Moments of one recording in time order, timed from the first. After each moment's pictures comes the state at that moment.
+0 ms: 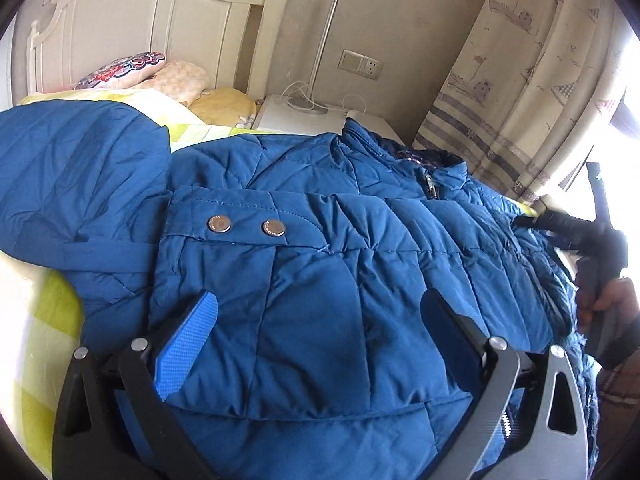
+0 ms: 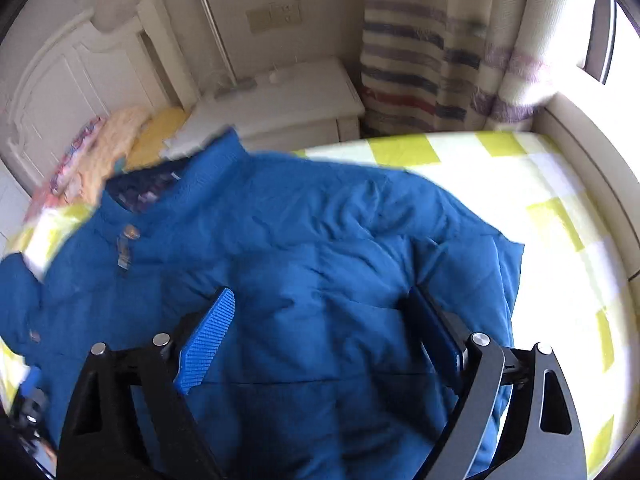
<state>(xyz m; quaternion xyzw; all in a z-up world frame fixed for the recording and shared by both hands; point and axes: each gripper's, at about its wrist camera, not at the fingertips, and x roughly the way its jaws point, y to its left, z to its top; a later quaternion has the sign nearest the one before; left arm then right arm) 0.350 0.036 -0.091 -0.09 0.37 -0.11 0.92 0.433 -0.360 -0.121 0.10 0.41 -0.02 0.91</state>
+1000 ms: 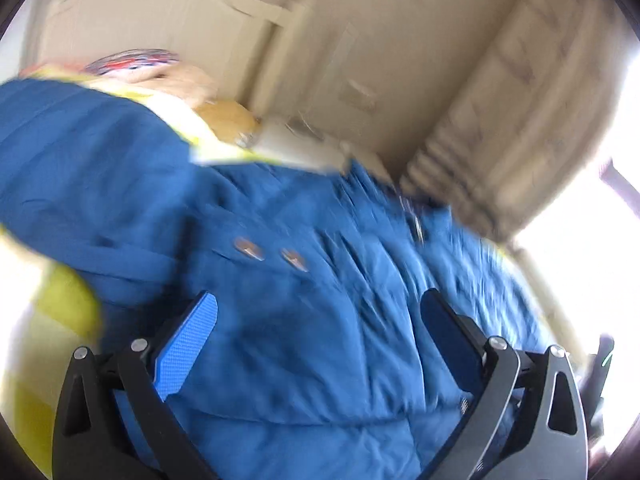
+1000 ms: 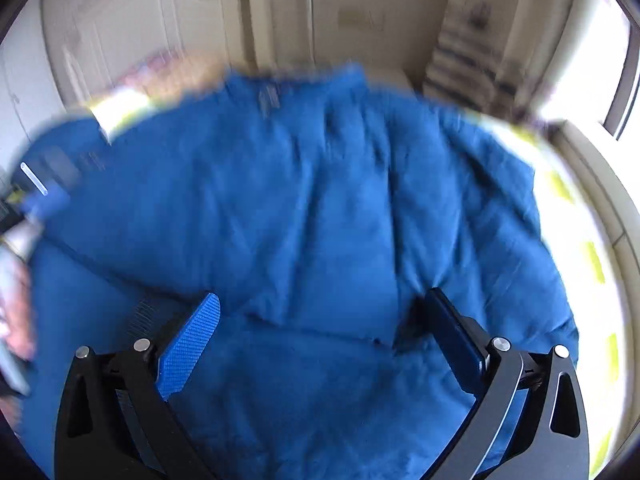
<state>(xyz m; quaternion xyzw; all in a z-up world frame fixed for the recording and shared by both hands) 0.336 0.090 -0.075 -0.20 0.31 -0.11 0.92 0.300 -0.267 -0.159 -0.03 0.42 0.03 0.91</state>
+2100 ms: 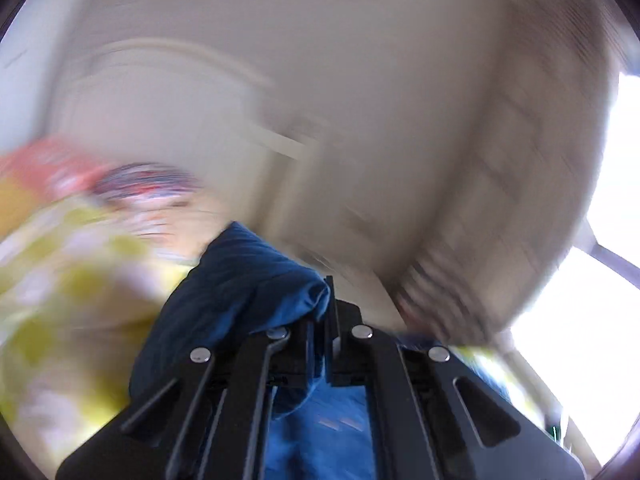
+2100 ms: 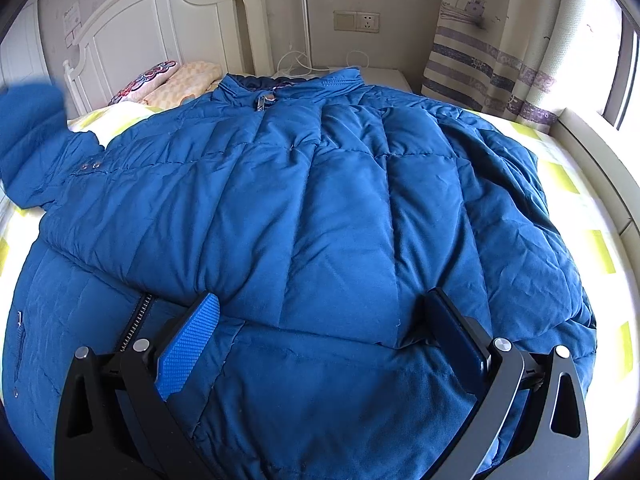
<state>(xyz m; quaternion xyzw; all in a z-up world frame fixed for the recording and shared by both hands) 0.319 0.141 0.052 -0.15 0.16 -0.14 0.97 0.294 -0.271 -0.155 -0.01 0.40 0.04 0.92</state>
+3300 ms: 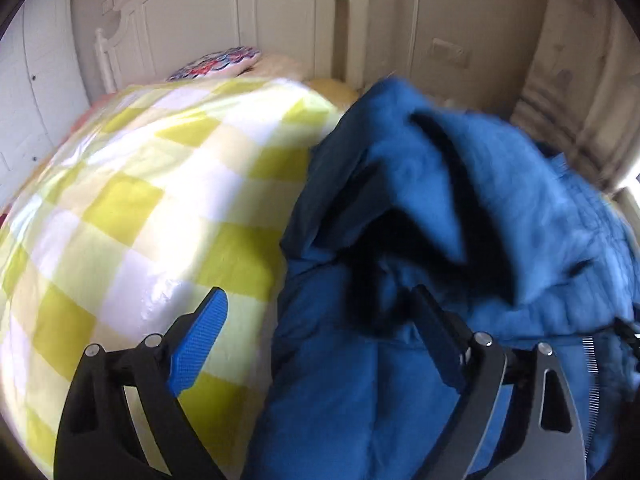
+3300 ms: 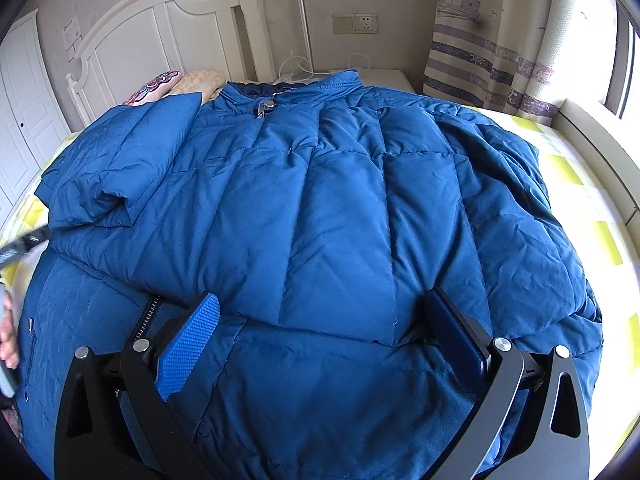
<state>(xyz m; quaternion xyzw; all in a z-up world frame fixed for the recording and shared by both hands) 0.305 0.107 -0.111 -0.04 0.41 0.06 0.91 0.292 -0.276 -0.154 0.02 0.39 0.05 0.92</state>
